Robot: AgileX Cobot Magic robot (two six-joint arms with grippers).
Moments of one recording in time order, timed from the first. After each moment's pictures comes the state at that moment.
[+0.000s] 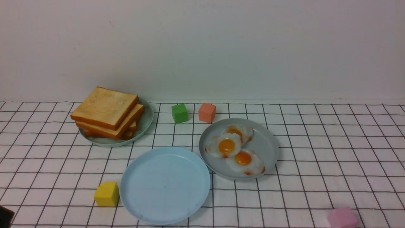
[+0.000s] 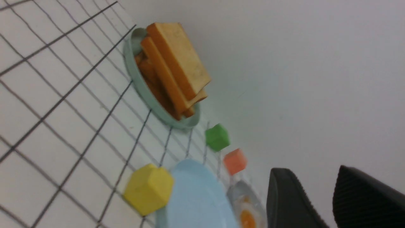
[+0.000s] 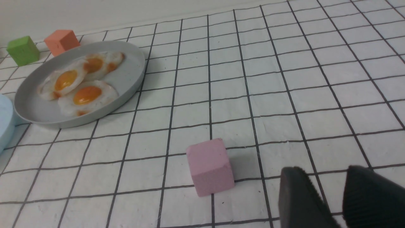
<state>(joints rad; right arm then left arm) -0.03 -0.01 0.01 0.15 0.41 0.00 -0.02 -0.01 0.03 -0.58 0.08 -0.45</state>
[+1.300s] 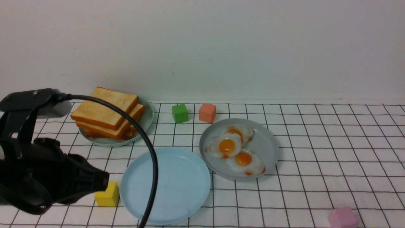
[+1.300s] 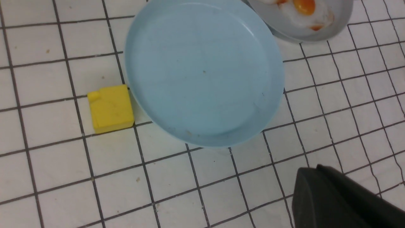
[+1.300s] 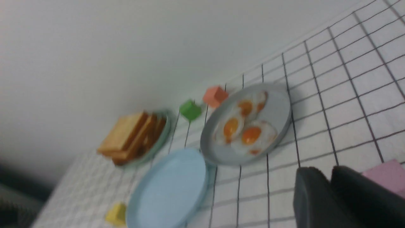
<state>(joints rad) -0.03 0.15 -0.30 0.69 0.63 -0.10 -0.30 1.00 -0.76 -0.37 0.68 0.07</state>
